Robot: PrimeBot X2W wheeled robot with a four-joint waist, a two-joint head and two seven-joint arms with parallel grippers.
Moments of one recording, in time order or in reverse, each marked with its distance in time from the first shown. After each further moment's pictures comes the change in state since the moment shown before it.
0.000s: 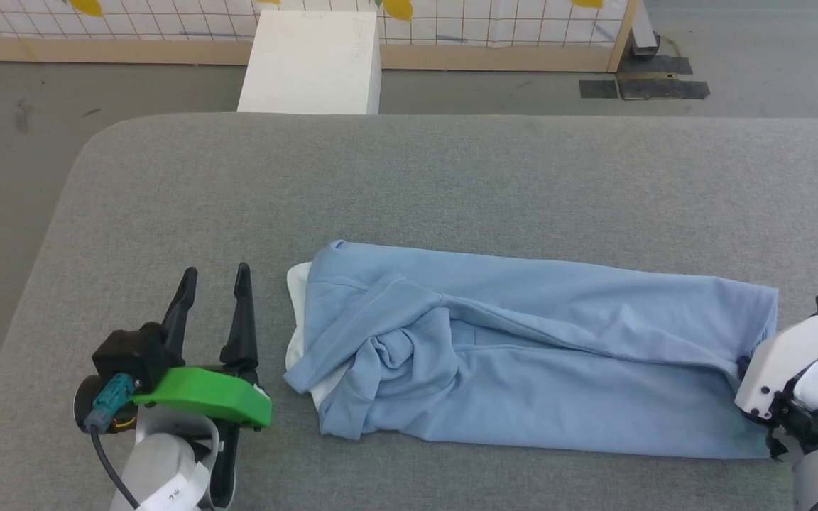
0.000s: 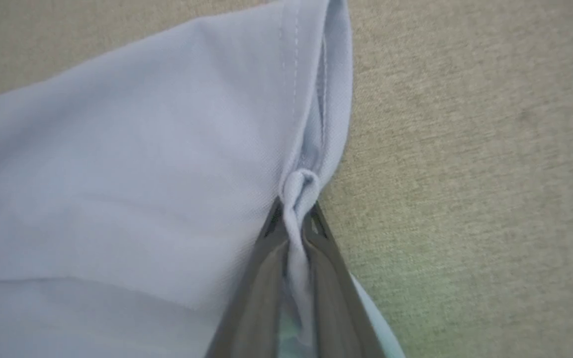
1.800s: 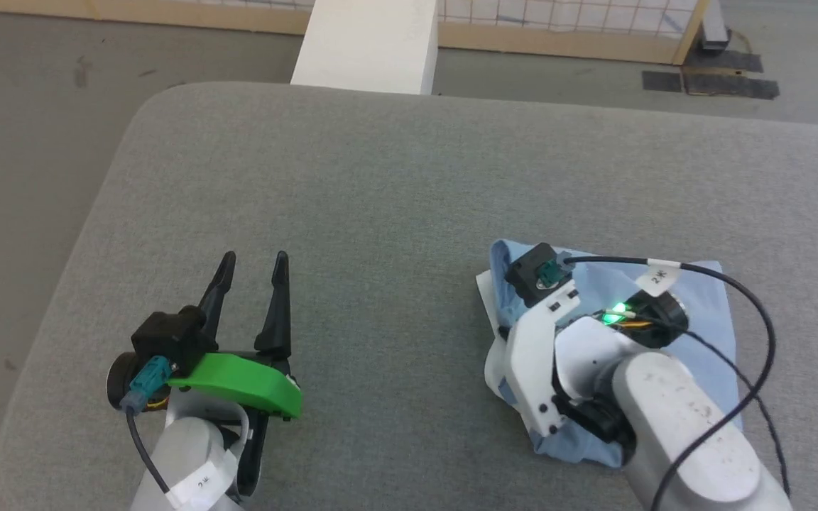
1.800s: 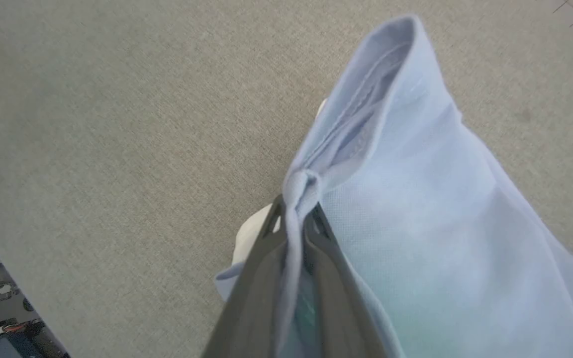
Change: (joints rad) left arm -0.044 -0.021 -0.057 0.026 0.026 -0.016 0.000; right arm -0.033 -0.045 0.932 -0.341 0.141 0.000 0.137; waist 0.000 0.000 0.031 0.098
